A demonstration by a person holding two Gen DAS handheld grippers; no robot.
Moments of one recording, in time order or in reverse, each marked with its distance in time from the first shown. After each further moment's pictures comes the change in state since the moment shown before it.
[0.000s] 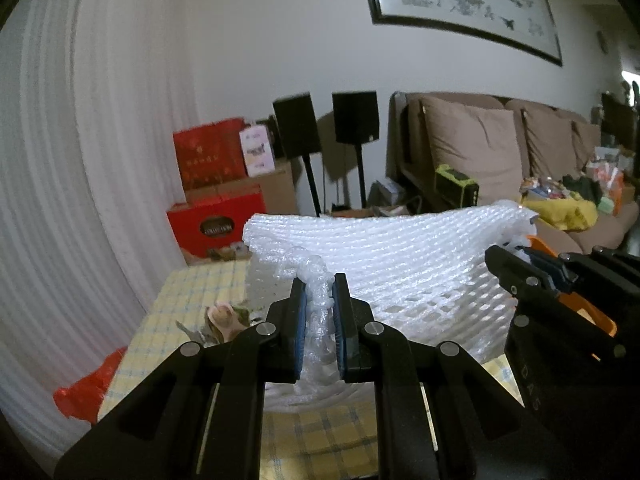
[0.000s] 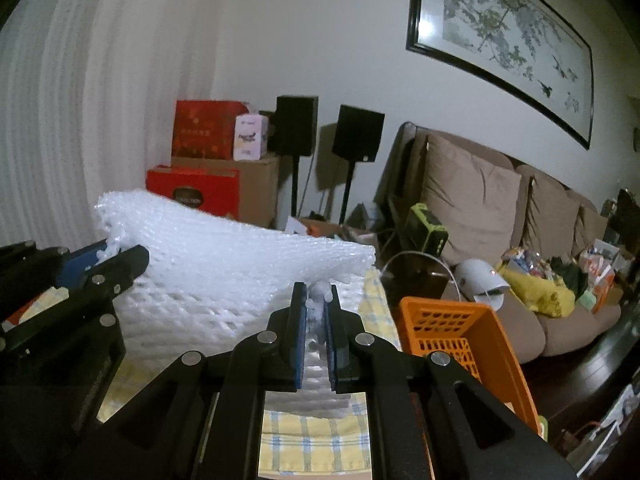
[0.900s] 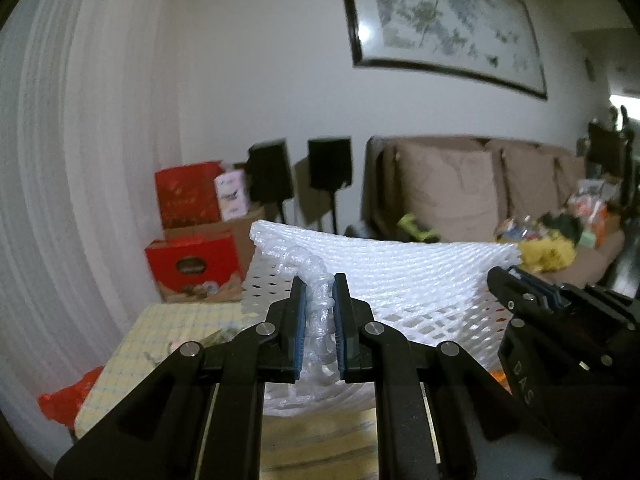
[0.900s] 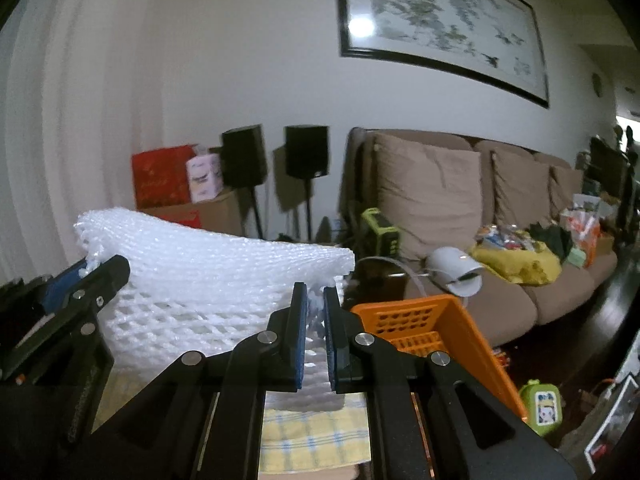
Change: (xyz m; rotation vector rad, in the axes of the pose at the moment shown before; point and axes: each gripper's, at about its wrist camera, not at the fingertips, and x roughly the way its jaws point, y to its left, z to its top) left arm -0.048 -0.073 0.053 -0.039 -0.136 -0.063; right arm -0.043 -0.098 0.022 0.206 -0.053 -0.070
